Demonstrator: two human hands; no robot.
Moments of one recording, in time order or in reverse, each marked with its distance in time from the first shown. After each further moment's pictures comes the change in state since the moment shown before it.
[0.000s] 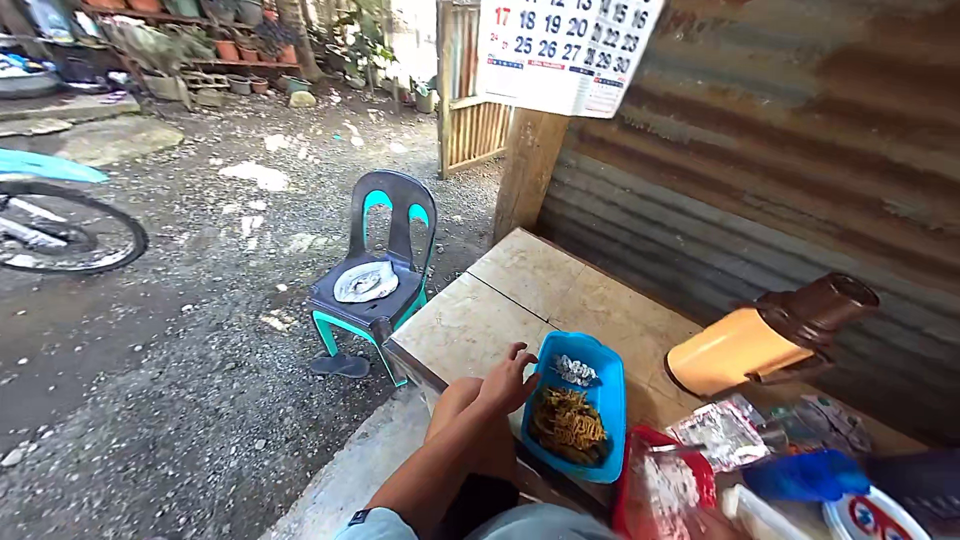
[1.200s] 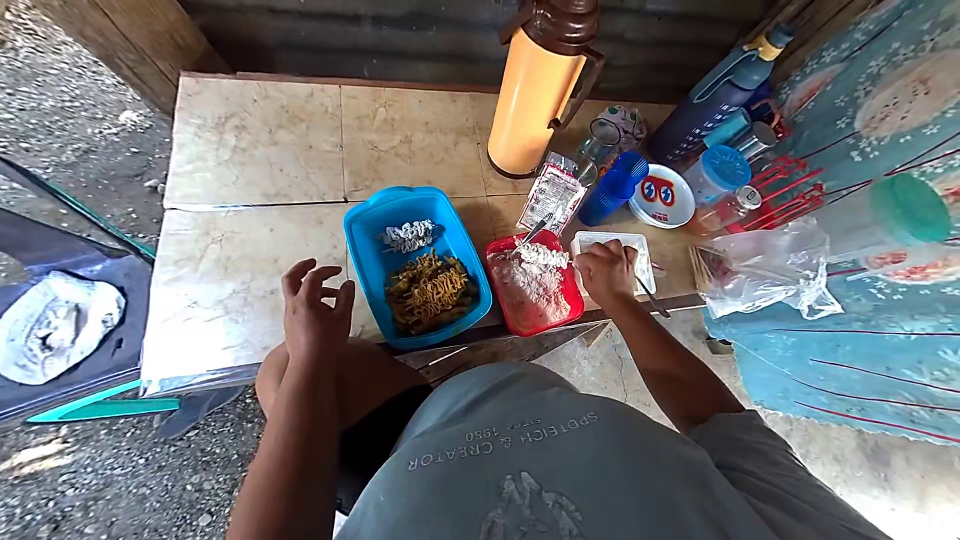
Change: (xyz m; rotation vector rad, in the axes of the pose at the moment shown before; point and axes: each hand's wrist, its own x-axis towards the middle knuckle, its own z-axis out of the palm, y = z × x) left_hand 0.001 -0.010 0.010 0.085 0.070 0.103; right_hand -0.007 0.021 -0.025 -0.096 0.417 -0.011
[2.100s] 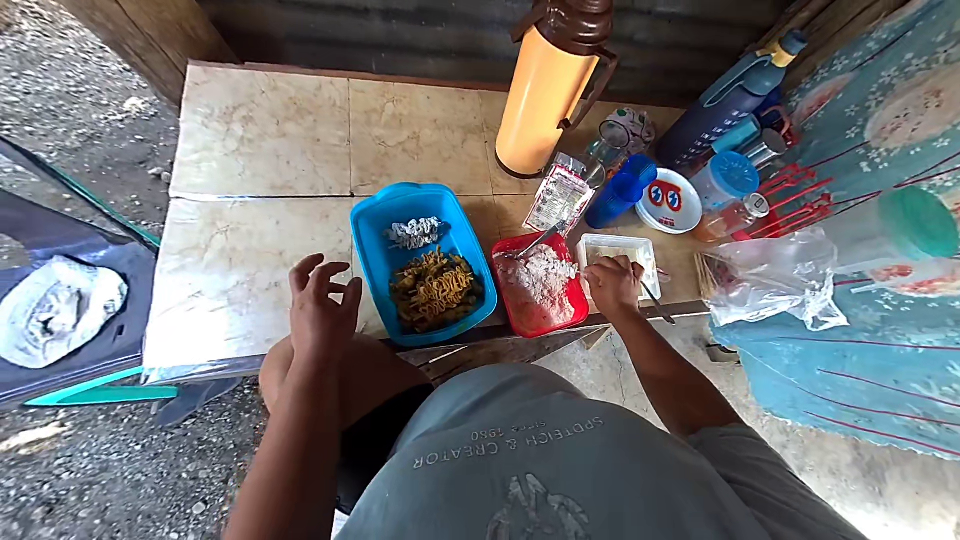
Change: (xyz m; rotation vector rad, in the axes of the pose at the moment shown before) left_hand -0.004 0.001 0.000 -0.002 0.001 0.006; right_hand -0.013 0.009 0.014 0.082 -0.087 0.138
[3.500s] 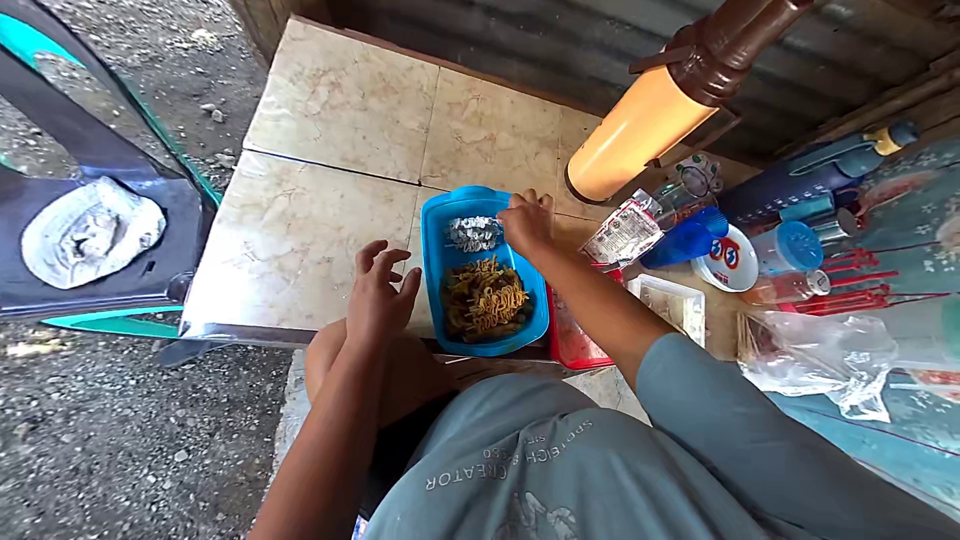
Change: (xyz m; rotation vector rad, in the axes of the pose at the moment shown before) left_hand 0.020 -0.022 0.001 -0.138 -0.024 -0.087; right_hand 0.165 -0.249 0.066 -0.119 -0.261 -0.398
